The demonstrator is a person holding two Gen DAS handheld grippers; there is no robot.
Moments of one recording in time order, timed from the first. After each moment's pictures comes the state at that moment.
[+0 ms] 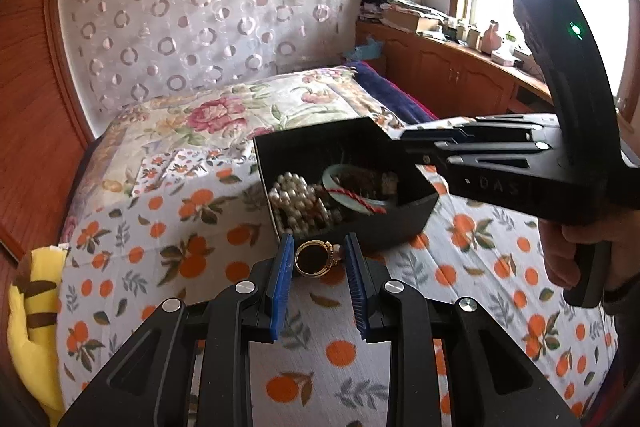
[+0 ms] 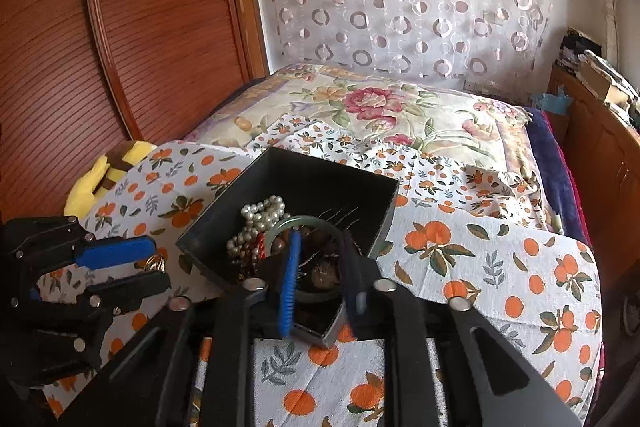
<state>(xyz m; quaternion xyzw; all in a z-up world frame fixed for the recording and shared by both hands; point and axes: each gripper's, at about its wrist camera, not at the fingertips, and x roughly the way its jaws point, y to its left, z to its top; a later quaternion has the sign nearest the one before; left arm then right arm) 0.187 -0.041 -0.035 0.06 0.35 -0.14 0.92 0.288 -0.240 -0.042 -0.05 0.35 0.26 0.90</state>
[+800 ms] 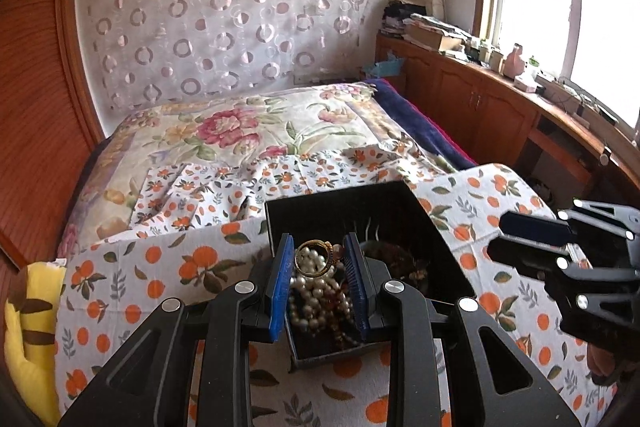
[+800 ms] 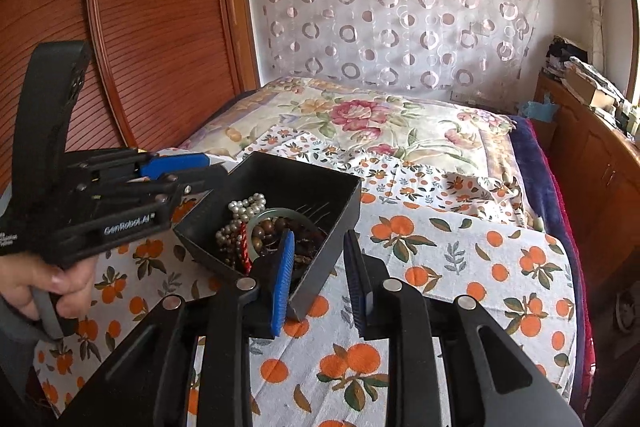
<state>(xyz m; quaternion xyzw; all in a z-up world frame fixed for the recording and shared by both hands) 0.250 -0.047 -0.022 0.03 0.34 -0.11 0.93 0.261 -0.272 -0.031 -0.05 0.33 0.24 0.91</state>
